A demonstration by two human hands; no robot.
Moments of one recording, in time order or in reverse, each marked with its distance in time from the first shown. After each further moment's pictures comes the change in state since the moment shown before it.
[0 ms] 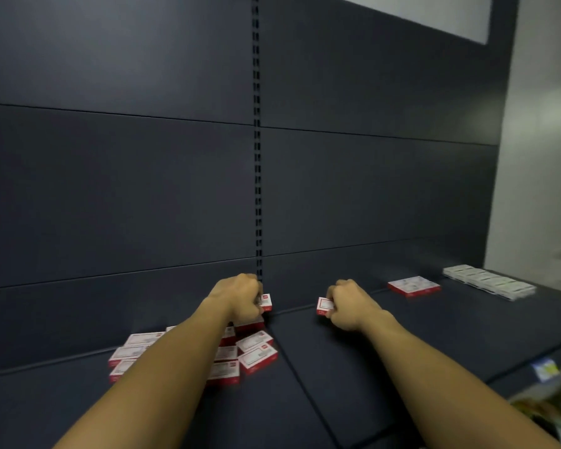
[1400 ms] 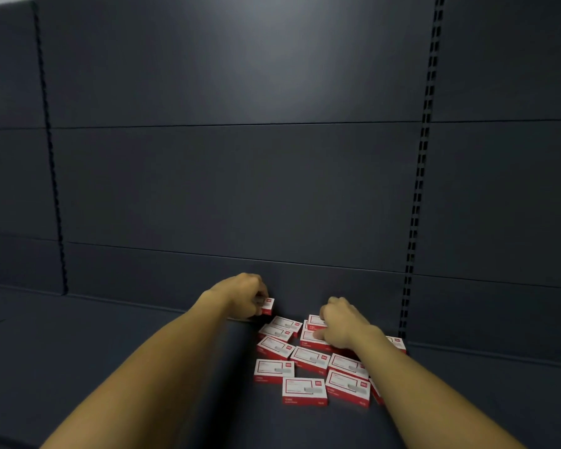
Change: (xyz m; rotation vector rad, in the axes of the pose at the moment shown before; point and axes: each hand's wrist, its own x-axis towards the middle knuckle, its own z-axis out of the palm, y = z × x) left_hand -0.155 -0.165 -0.028 0.019 -0.096 -0.502; right_hand 0.074 -0.235 0.082 0.094 -0.132 -0.507
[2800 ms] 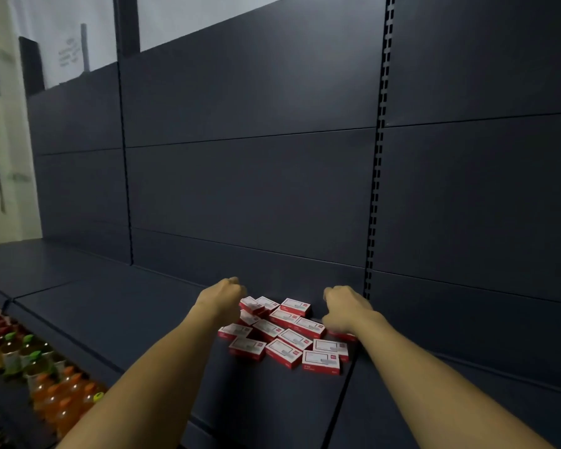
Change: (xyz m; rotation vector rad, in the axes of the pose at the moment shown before) left_hand -0.068 0.121 0.016 0.194 0.059 -0.429; right_hand -0.069 0.101 -0.066 0.040 -0.021 -0.210
